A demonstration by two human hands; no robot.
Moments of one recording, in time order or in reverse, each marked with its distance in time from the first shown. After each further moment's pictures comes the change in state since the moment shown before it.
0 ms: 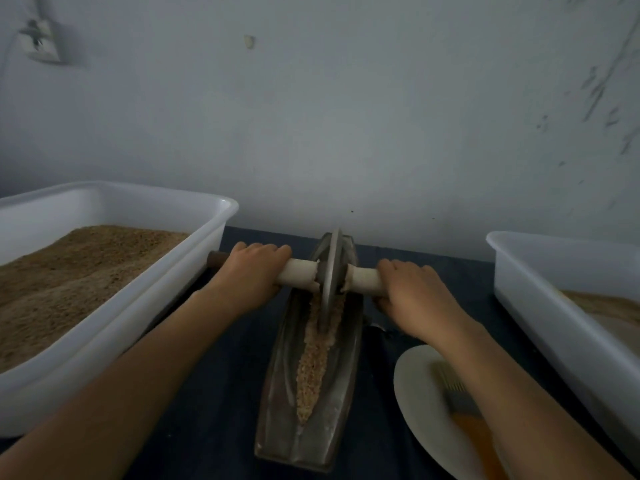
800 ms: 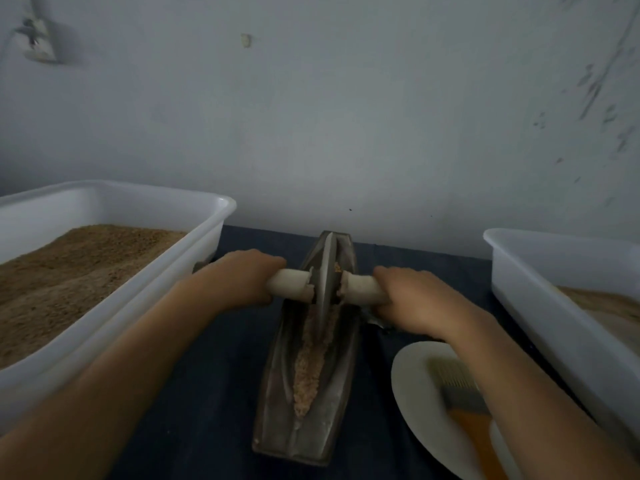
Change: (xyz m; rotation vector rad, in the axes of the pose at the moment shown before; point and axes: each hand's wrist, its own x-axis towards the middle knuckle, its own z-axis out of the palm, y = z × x) left_hand -0.004 -0.004 -0.012 -0.083 -0.262 -0.001; right_hand -0.005 -0.005 -0.025 0.111 -0.268 -0.009
